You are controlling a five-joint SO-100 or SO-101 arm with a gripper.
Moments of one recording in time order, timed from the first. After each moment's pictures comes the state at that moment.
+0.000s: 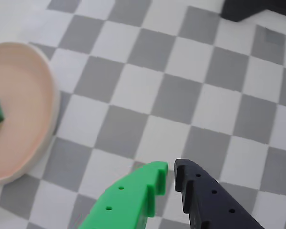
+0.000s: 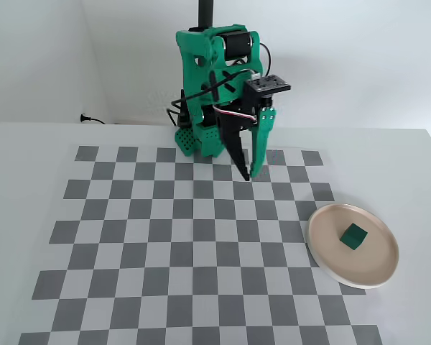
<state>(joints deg) -19.4 144.3 119.1 68.7 -84.7</state>
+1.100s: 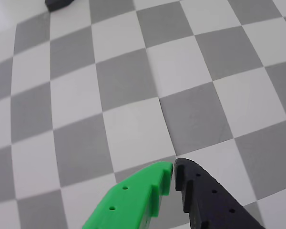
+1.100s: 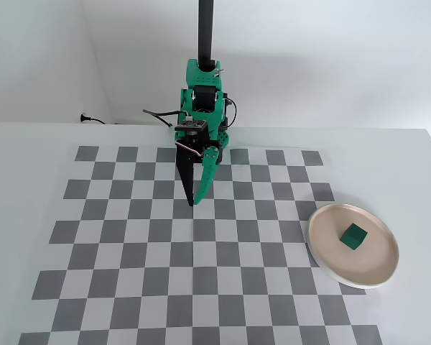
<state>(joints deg) 1.4 190.3 176.3 47.2 -71.2</state>
